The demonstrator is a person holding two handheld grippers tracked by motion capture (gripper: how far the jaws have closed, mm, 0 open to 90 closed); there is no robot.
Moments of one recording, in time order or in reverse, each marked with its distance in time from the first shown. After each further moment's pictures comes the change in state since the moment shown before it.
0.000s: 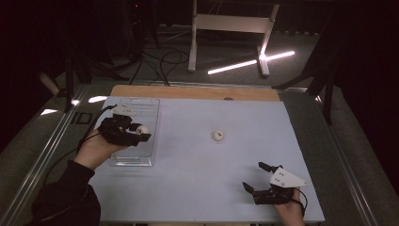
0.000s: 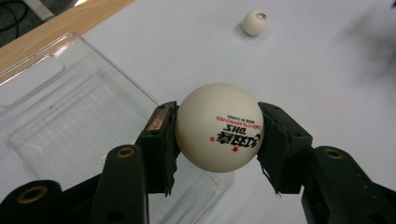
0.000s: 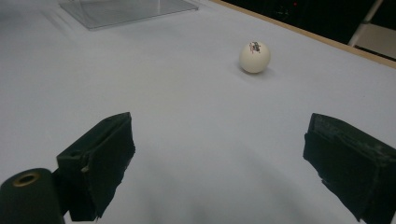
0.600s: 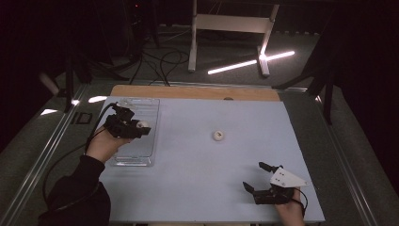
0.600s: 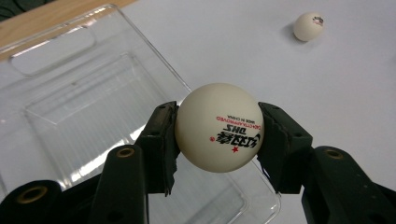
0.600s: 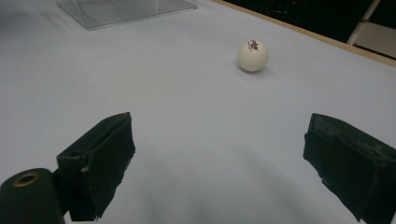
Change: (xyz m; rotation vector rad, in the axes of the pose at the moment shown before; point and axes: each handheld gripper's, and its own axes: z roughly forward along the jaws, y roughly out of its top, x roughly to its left) left arm 0.022 -0.001 0.030 0.041 0.082 -0.131; right arm -0.001 -0.001 0.000 0.002 -0.004 0.005
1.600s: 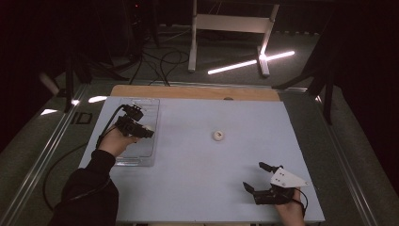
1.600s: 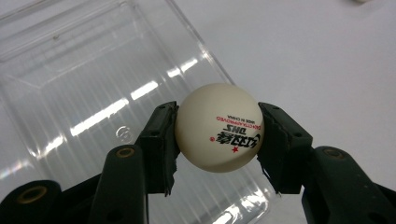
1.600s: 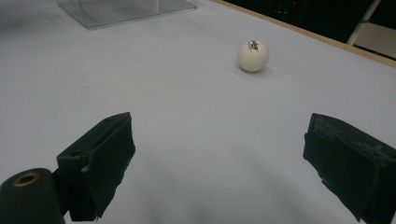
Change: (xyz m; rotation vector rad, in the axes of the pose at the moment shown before) left arm 0.014 0.003 0.050 0.181 0.028 -0.081; right arm 0.000 0.000 -0.001 0.002 0.001 0.001
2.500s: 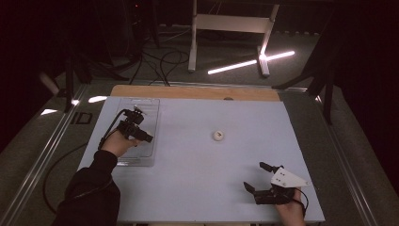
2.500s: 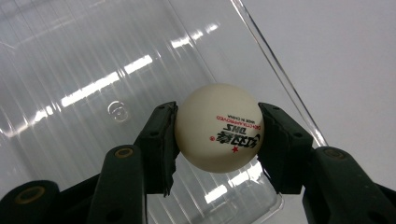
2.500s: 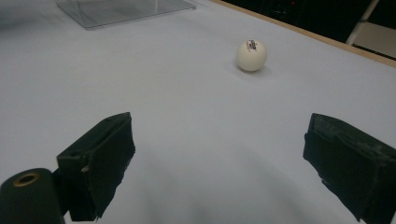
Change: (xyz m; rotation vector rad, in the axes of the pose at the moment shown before) left arm 0.010 -0.005 0.022 0.094 0.001 -0.065; right arm -0.001 -0.001 -0.001 0.001 -0.004 -0.001
